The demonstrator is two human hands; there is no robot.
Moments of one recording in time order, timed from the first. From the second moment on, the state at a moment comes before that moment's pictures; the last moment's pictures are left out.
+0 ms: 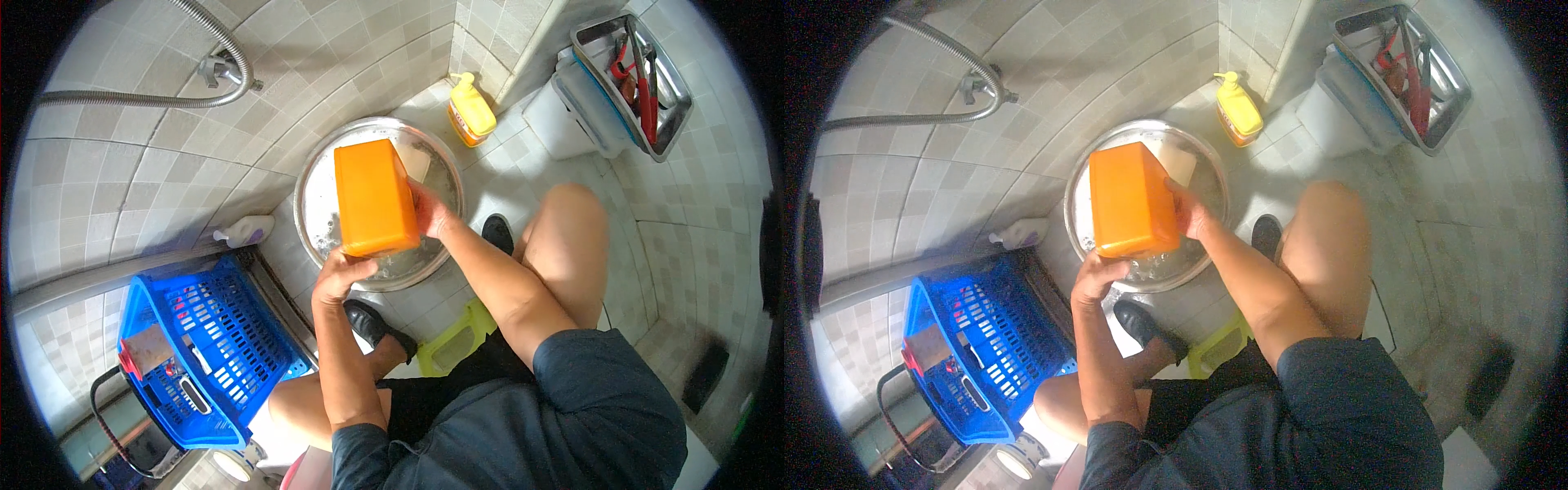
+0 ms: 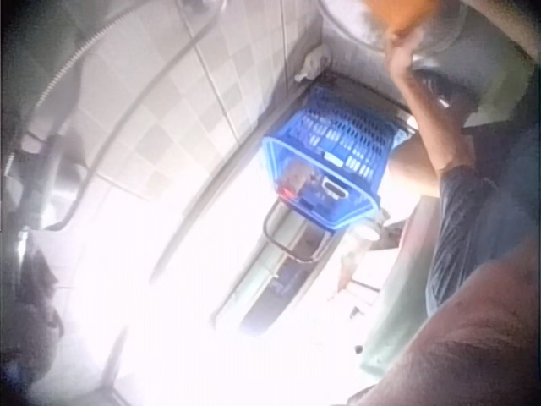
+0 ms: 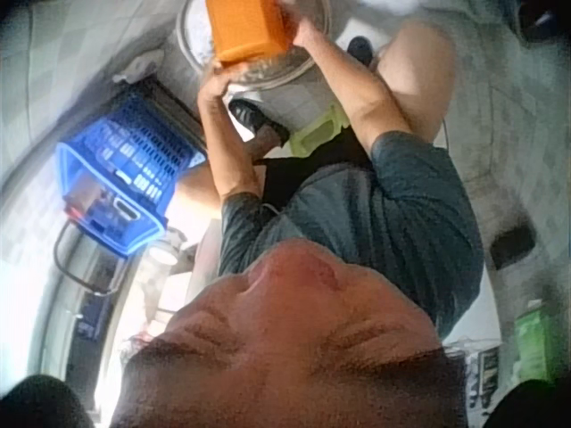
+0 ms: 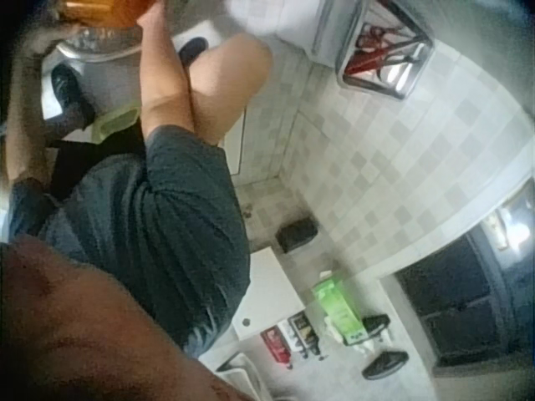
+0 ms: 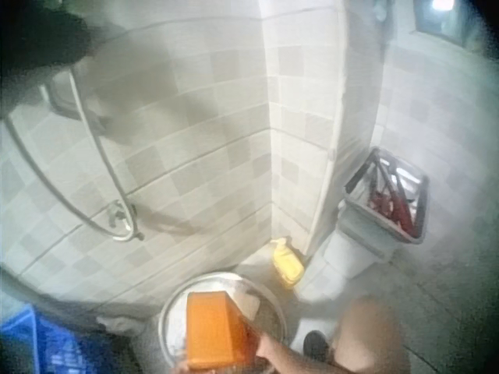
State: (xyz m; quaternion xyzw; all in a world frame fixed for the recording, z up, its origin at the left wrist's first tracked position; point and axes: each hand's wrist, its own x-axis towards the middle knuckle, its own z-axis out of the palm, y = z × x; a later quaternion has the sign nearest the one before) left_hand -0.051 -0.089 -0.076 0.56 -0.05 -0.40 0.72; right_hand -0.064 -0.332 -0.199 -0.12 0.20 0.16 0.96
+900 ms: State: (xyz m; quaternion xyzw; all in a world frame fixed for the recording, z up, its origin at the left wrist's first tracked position) left_hand -0.049 -0.119 -0.101 0.51 0.11 -0.13 0.84; right_hand -0.045 -0.270 -0.119 -0.55 -0.03 0.00 0.84
